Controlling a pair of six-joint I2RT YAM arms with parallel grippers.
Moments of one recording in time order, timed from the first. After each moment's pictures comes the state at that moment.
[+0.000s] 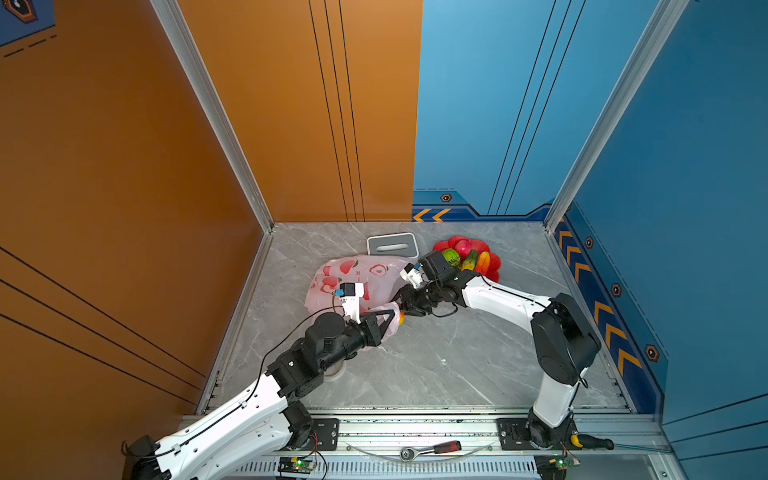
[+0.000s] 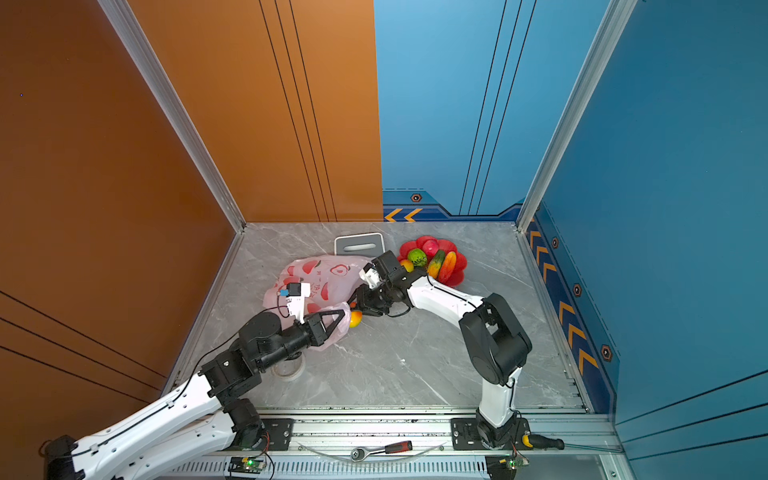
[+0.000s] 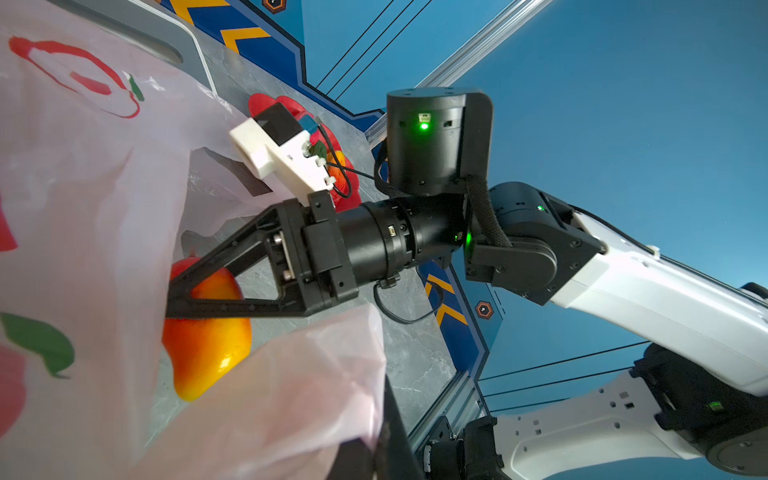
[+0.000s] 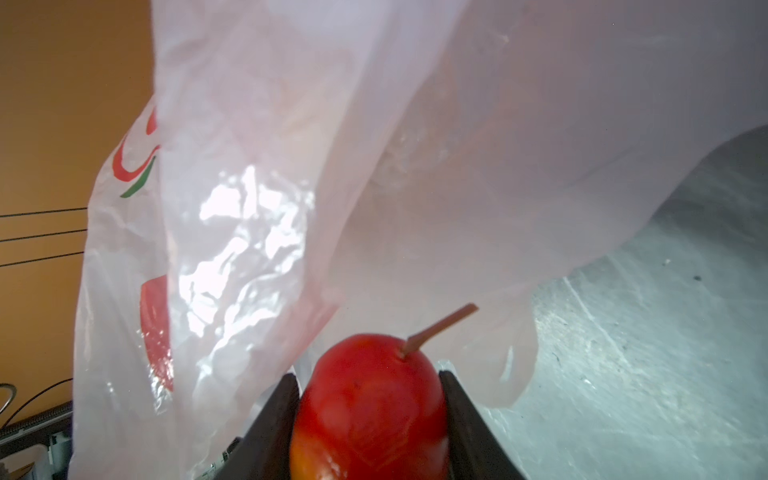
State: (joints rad) left arm -0.80 0.75 0.56 -0.02 0.04 -0.91; right arm 0.67 1.85 1.32 -0.39 -0.66 0.72
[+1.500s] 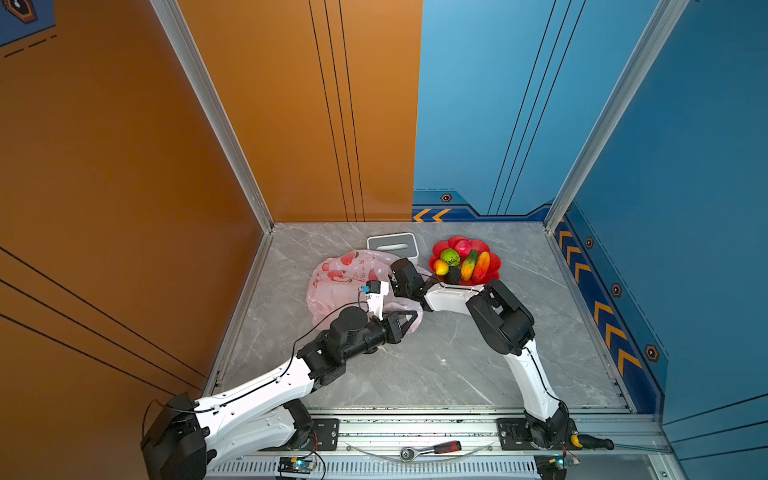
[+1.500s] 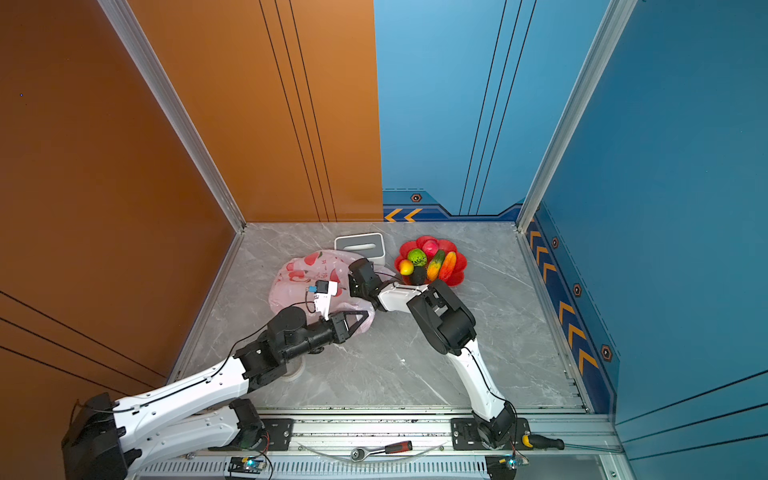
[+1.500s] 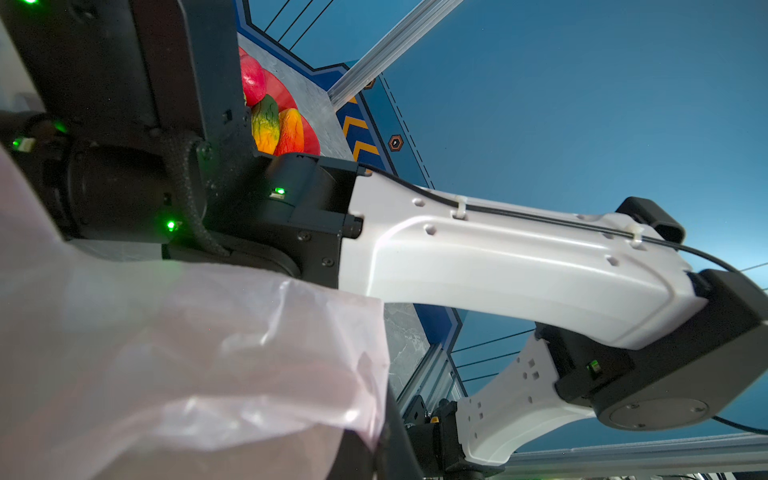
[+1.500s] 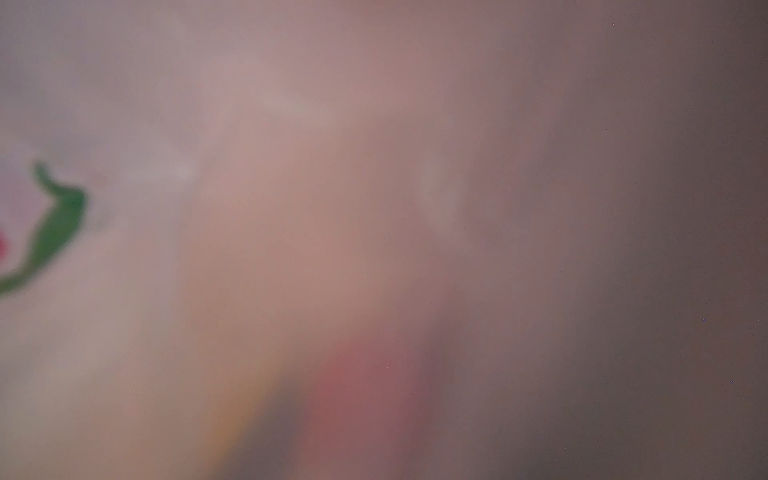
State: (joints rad) left arm -0.86 1.00 0.56 0.26 0.14 -0.94; right arm 0.73 2.27 1.50 0.15 -0.27 1.16
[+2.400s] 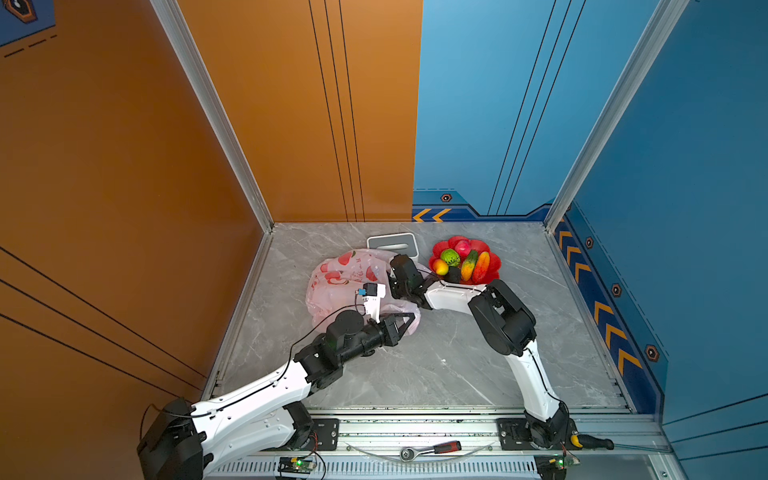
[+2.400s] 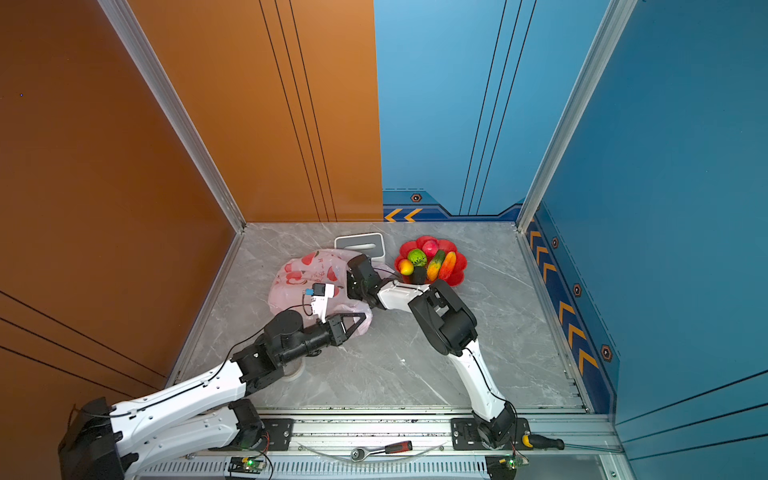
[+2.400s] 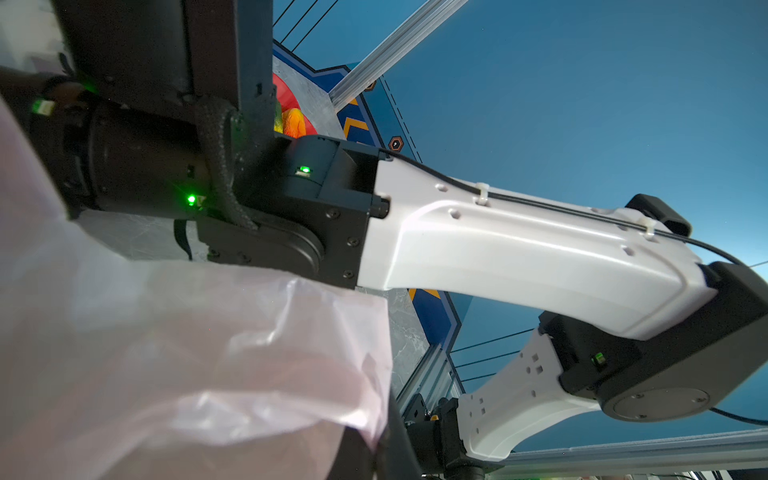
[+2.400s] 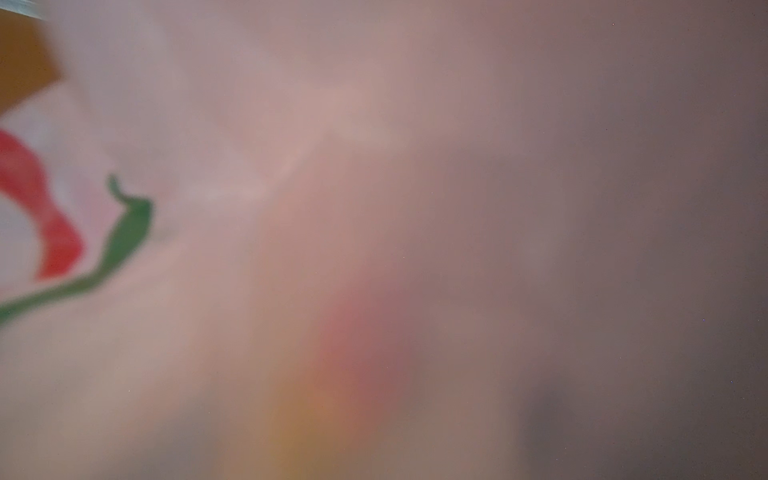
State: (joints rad) left arm -0.85 0.95 0.51 0.27 0.14 -0.95; right arm 0.73 2.25 1.52 0.12 -0.27 1.10
